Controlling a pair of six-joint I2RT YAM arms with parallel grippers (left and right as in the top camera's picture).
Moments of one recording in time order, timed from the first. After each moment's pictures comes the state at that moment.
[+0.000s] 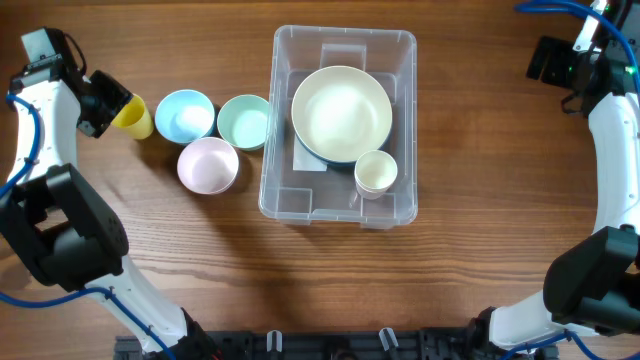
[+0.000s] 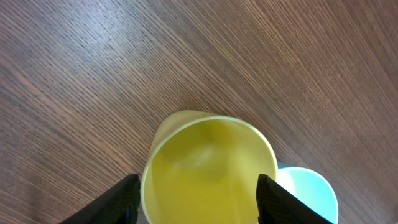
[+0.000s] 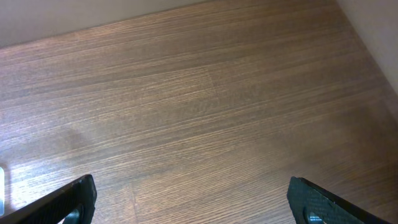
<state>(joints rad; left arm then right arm) 0.37 2.03 1.66 -0.83 0.09 -0.49 -0.27 1.73 1.56 -0.65 0.09 -0.02</state>
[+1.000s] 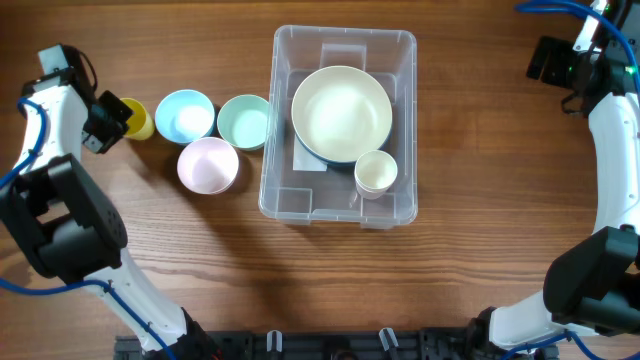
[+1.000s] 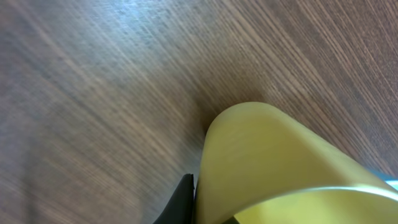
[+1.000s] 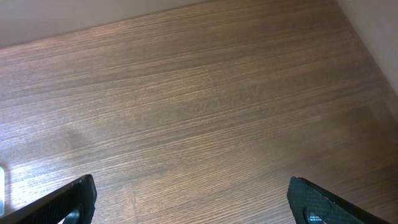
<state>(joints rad) 0.38 2.08 1.61 -0.88 0.01 -0.49 -0.27 1.73 1.56 -0.65 0.09 -0.02</state>
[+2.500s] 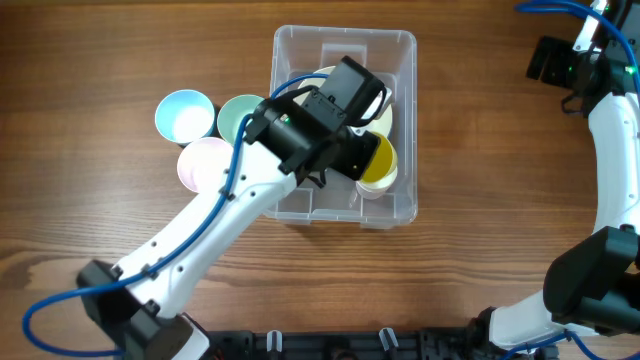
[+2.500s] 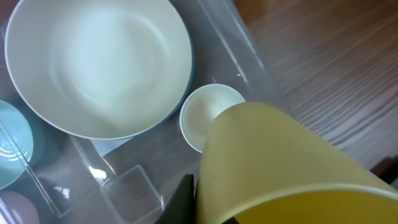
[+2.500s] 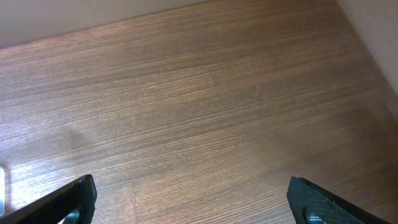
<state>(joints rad) -0.75 1.70 1.71 -1.09 0.04 -0.18 -0.27 1.73 1.56 -0.65 0.09 -0.02</state>
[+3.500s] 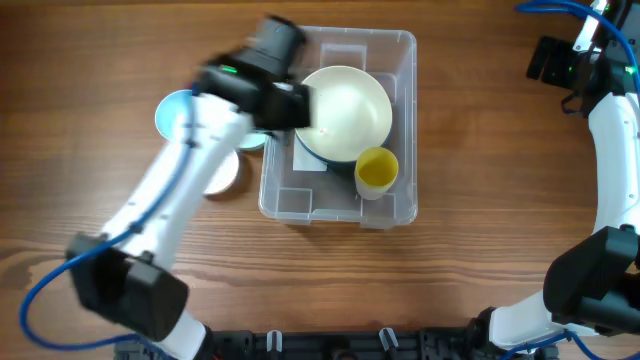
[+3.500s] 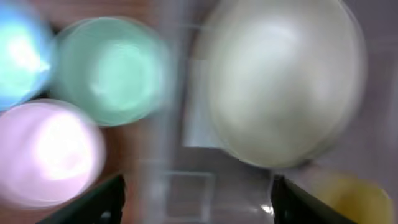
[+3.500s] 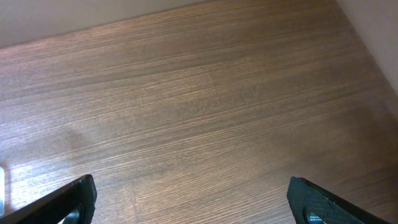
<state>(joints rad) -0.42 1.76 1.71 -1.14 -0.03 -0.48 -0.27 1.73 1.56 -0.65 0.09 -0.02</state>
